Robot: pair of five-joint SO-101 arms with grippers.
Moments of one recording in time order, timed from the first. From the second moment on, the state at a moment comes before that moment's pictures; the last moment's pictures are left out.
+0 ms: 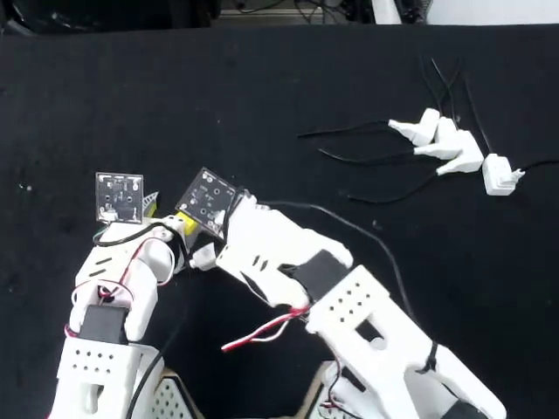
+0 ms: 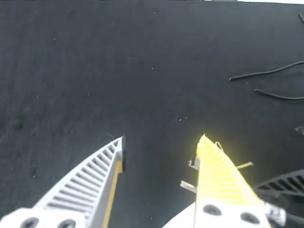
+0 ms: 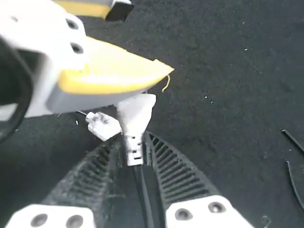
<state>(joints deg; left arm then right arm) 1.8 -83.2 80.7 35.3 2.4 -40.6 -43.4 53.3 45.5 20.8</state>
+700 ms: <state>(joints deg) 1.6 -83.2 81.5 35.3 2.3 -40.6 -49.7 56.7 44.4 12.5</state>
